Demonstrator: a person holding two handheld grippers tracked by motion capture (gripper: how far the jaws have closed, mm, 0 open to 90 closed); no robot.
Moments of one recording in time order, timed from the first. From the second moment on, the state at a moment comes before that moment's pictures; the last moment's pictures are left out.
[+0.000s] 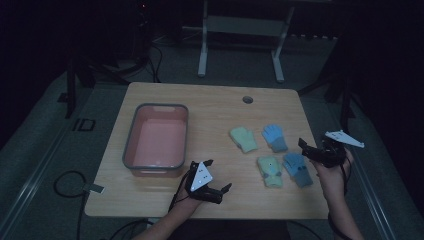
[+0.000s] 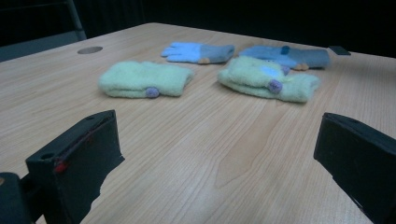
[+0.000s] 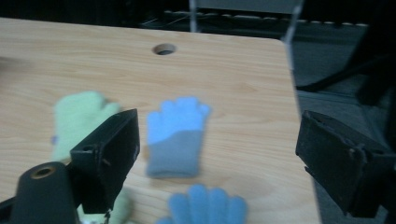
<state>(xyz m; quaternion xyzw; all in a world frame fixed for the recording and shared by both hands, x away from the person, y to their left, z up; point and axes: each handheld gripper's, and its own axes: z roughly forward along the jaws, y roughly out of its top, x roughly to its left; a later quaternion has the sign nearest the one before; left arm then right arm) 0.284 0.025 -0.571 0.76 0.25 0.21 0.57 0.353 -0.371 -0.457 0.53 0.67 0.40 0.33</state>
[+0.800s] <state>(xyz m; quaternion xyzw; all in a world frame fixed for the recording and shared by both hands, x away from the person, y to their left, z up) 0.284 0.024 -0.571 0.76 0.25 0.21 0.57 0.393 -0.306 -0.461 0.45 0.75 0.42 0.24</state>
